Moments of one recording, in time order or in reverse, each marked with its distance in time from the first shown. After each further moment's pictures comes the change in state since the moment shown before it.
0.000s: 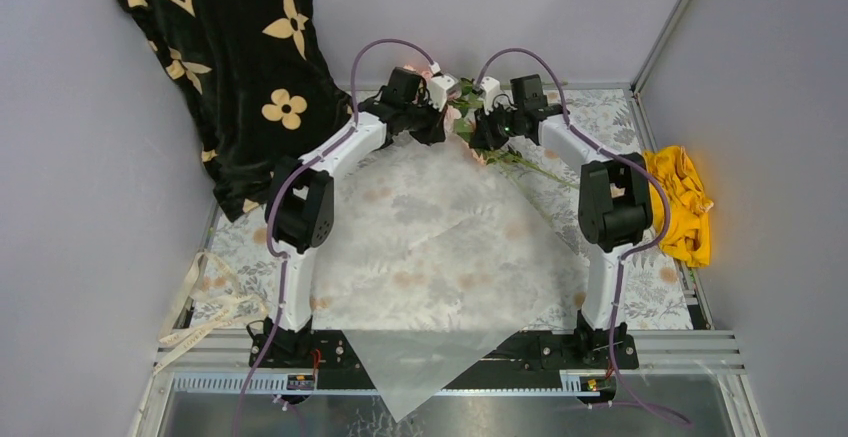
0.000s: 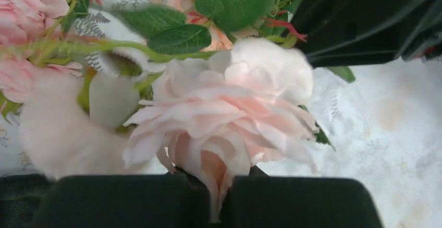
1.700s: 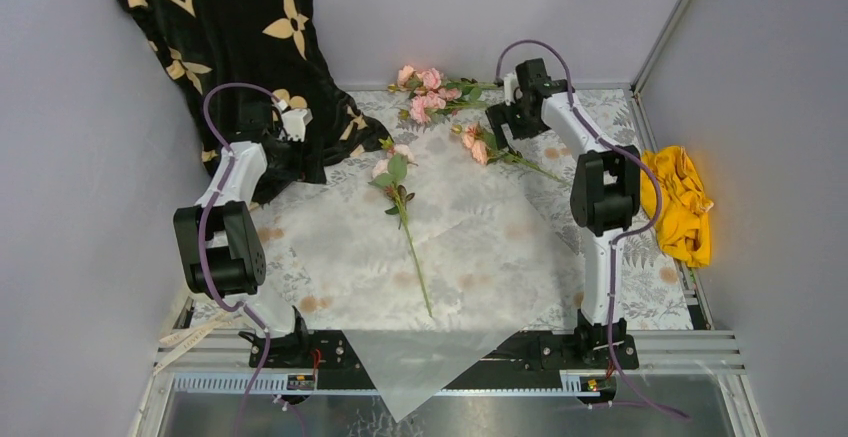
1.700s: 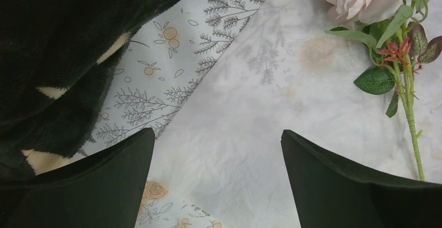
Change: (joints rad) left arm 0.597 -0.478 -0.557 -0.262 -0.073 0.121; right arm -0.003 0.096 0.312 -0.404 0.519 0.136
